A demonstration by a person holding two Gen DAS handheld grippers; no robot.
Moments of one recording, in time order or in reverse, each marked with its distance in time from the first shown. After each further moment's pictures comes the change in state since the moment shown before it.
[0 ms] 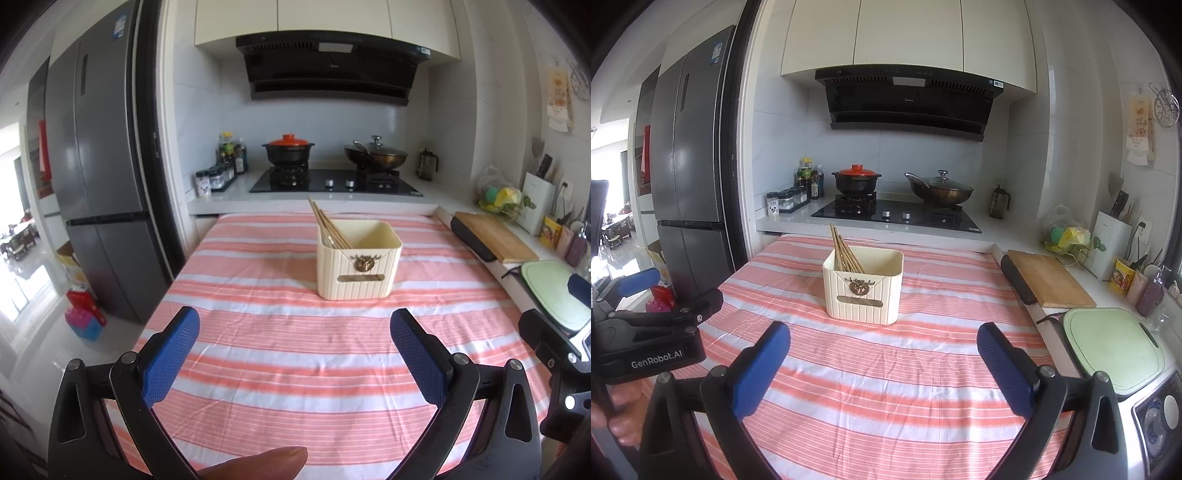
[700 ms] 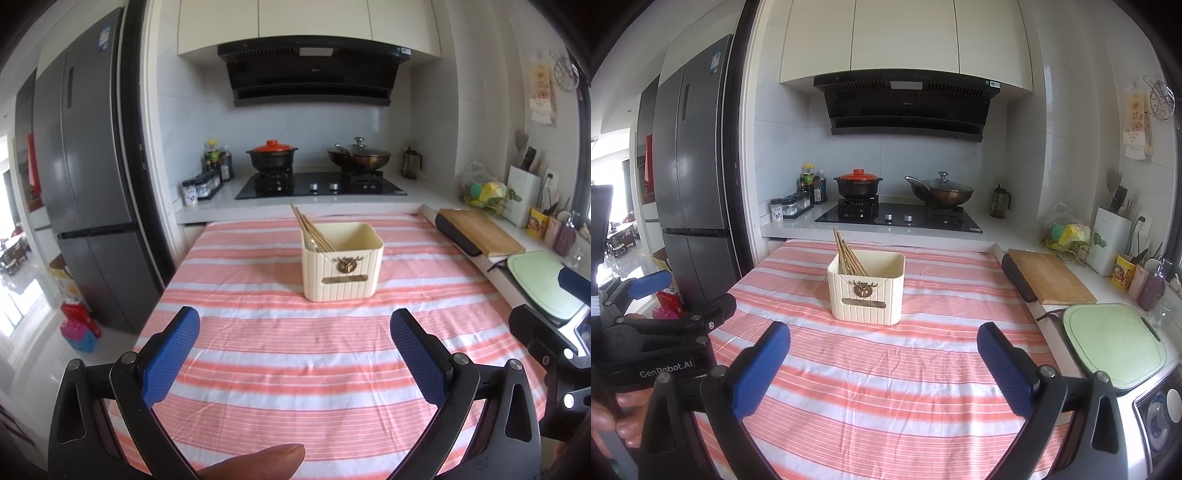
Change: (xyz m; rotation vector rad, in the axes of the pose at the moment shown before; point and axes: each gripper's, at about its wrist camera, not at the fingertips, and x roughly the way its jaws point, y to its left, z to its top) left arm -0.016 -0.013 0.002 0.046 -0.012 -0.042; right arm -0.013 -0.004 0.001 0.026 -0.006 0.017
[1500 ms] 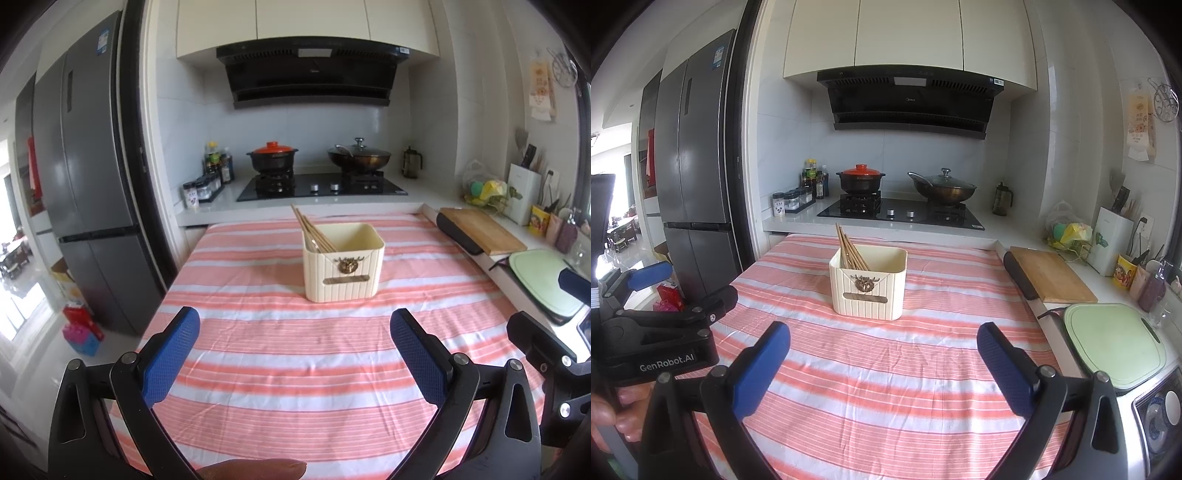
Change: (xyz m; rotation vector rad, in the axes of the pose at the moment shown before) left arm -0.001 -0.002 0.000 0.012 -0.006 0.007; right arm -0.001 0.003 -0.003 -0.011 0.012 0.003
